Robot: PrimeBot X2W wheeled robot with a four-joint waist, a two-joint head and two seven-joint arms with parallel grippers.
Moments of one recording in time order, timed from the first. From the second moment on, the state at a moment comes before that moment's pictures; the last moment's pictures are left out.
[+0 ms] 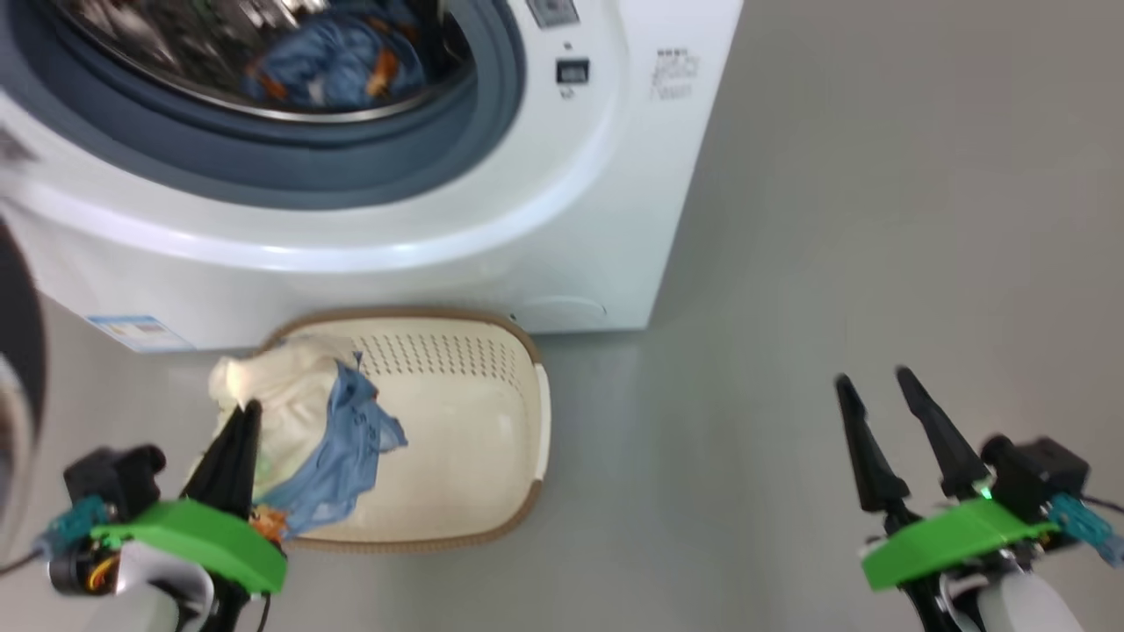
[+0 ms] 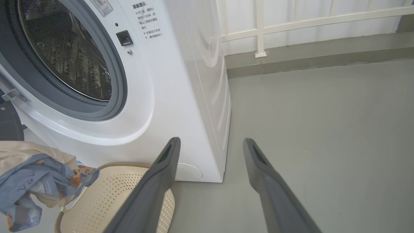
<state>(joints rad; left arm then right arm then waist) -0.33 0.33 -0.37 0.46 -0.71 -0.13 -0.26 -0.16 -0.14 0.05 0.22 0.35 0.13 -0.25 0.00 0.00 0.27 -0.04</state>
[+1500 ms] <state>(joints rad) -0.19 0.30 -0.17 0.11 -0.54 -0.13 -0.26 -0.04 -0.12 -0.01 0.18 0.37 0.13 -0.25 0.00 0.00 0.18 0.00</state>
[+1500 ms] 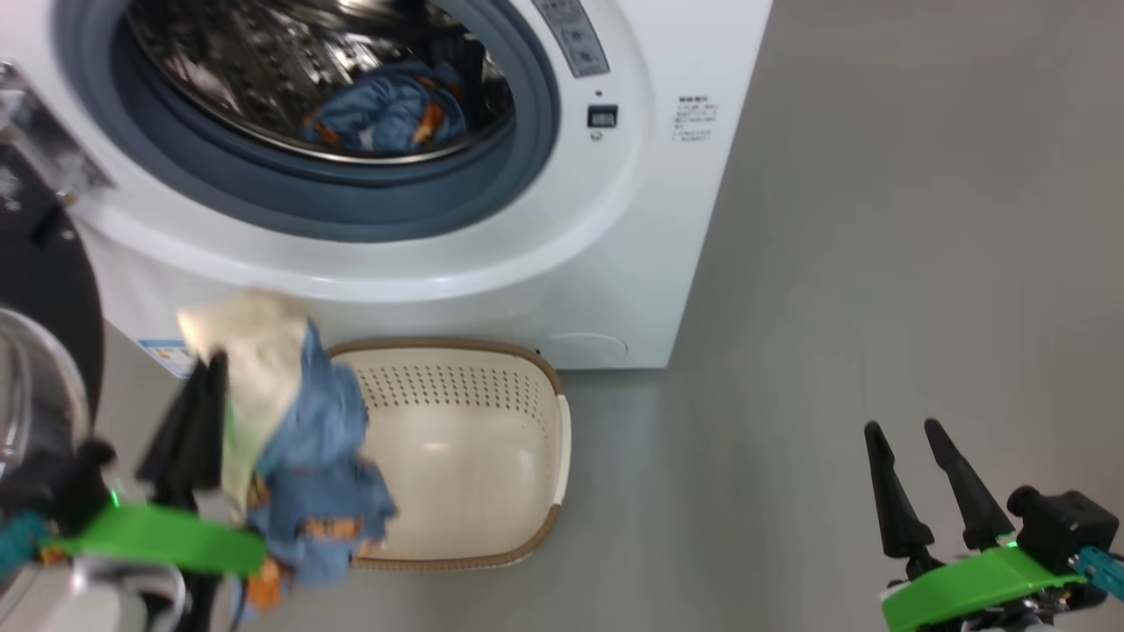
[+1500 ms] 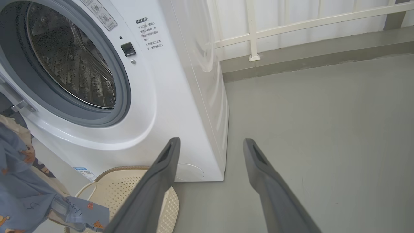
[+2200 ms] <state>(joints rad) -0.83 0.40 -0.35 0.62 -0.70 -0.13 -0.26 -0.18 -0.07 0.06 0.17 0.35 0.13 -0.25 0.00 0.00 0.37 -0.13</state>
